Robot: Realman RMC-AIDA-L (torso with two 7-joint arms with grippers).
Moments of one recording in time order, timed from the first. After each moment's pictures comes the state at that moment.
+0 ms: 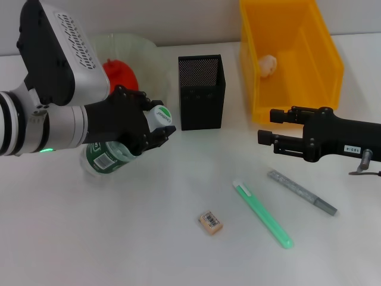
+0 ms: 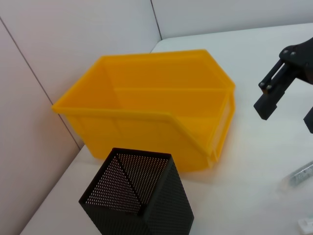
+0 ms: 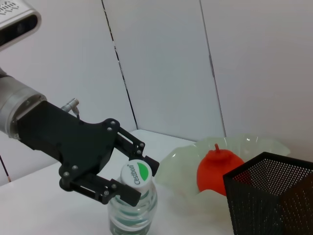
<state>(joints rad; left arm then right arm) -0.32 -2.07 1.61 1.51 2.18 1.05 -1.94 0.31 2.08 -0.90 -0.84 -1.73 -1.47 1.43</state>
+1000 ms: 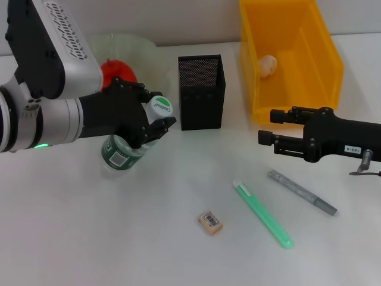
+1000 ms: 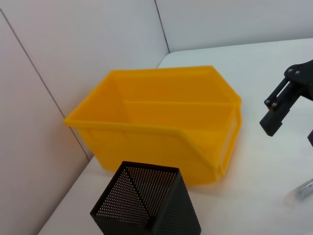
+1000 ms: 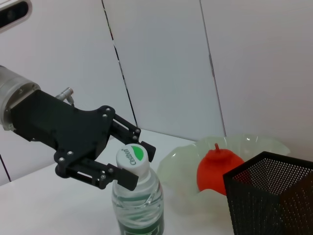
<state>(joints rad) -0.30 -2.07 1.61 1.56 2.17 1.06 -1.95 0.31 2.08 -0.90 -0.84 -1.73 -1.47 1.43</state>
